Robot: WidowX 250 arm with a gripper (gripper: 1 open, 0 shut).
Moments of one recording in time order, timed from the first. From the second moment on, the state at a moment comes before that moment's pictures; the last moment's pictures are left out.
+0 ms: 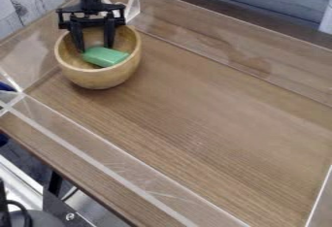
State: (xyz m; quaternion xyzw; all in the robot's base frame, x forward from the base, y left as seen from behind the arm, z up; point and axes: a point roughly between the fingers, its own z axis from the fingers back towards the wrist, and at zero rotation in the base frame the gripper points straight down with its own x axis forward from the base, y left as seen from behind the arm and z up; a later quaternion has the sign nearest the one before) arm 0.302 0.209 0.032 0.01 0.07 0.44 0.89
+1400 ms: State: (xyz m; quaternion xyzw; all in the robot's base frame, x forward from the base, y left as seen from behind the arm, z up) arm 0.318 0.197 0.023 0.04 0.09 0.47 0.88
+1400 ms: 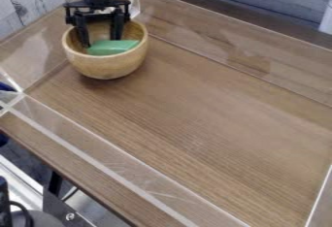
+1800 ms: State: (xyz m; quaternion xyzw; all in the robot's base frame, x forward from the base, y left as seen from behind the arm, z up) arm 0.317 0.199 0.022 0.05 0.09 0.47 0.88
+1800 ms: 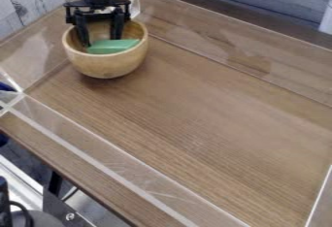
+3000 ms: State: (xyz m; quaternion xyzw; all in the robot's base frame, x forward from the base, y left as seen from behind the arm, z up) arm 0.310 0.183 0.017 0.07 0.09 0.52 0.85
